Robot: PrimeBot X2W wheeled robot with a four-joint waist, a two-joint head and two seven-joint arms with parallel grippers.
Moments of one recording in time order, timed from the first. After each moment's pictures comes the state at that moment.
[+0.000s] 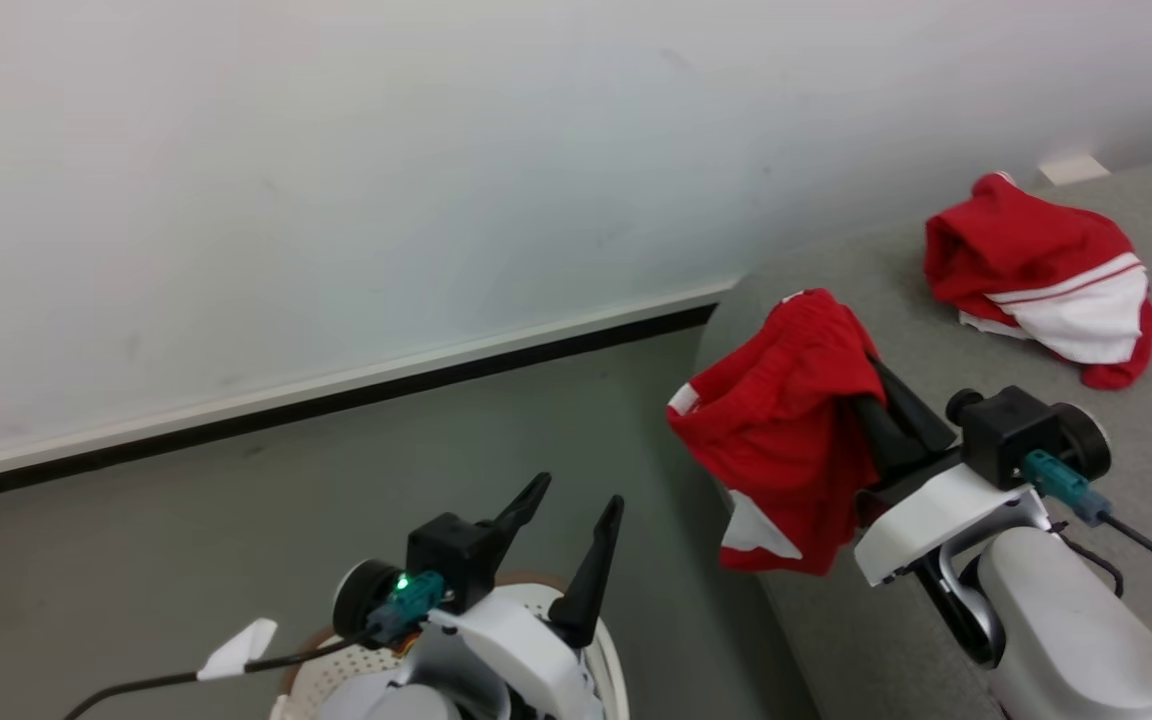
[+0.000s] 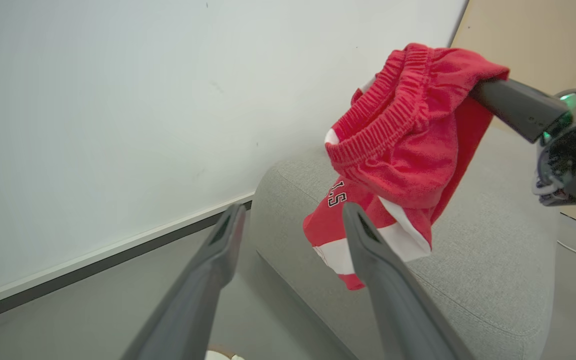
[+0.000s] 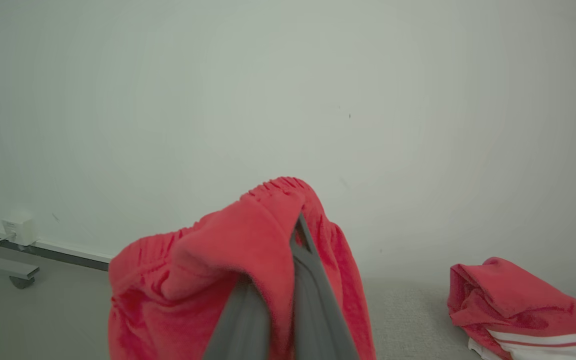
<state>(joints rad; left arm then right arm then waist) -0.30 0.09 -0.52 0.20 -0.32 0.02 -0.06 -0.59 -0.16 0.47 0.55 0.38 0.13 -0.26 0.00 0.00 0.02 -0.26</state>
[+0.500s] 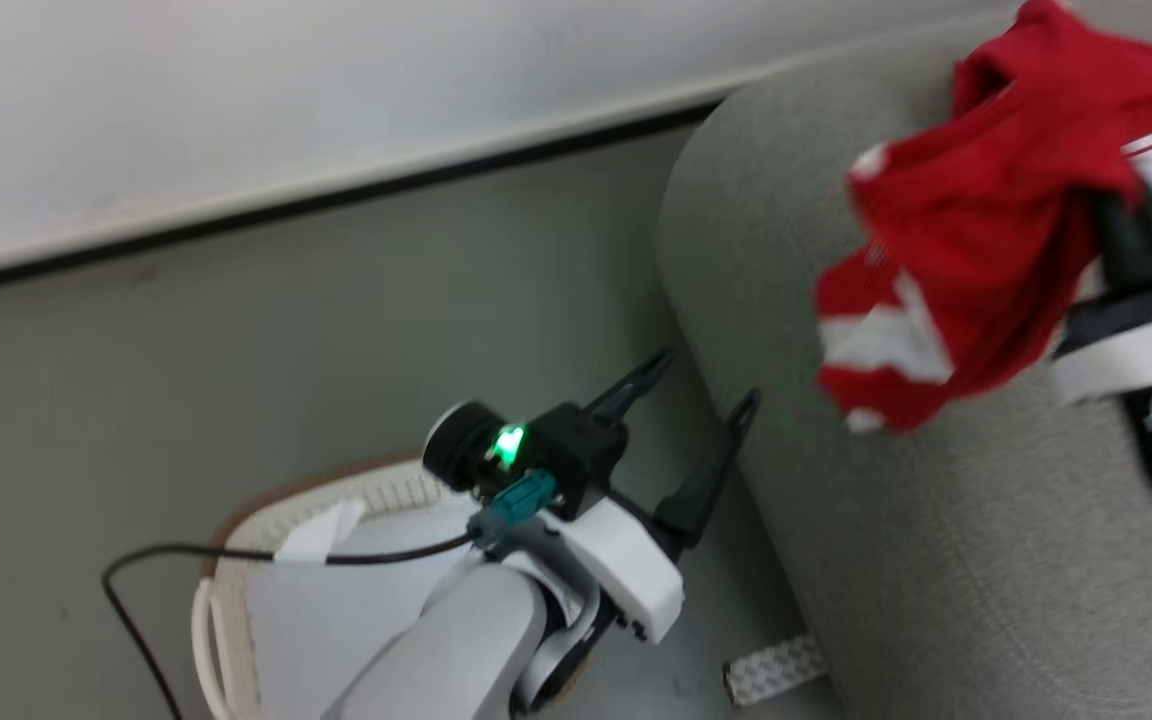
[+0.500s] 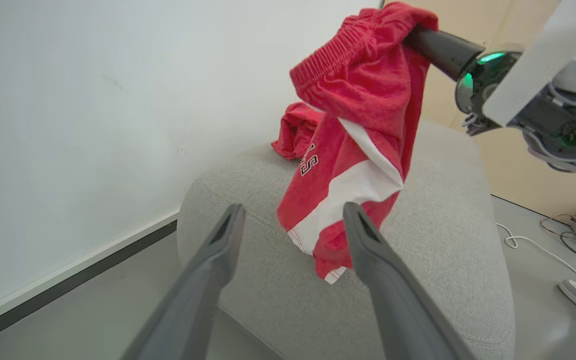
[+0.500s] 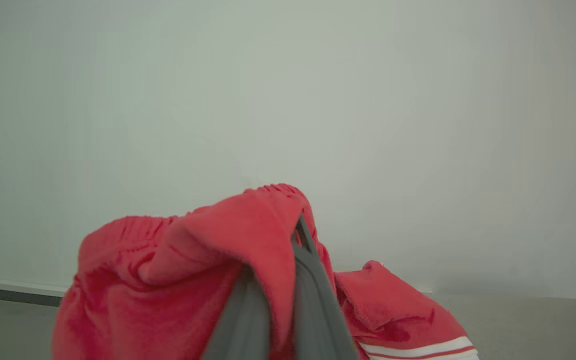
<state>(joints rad) -0.54 0.06 -0.64 0.19 -0.26 -0.04 -0.06 -0.71 -0.29 0.24 0.43 0.36 0.13 -0.26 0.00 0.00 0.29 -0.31</state>
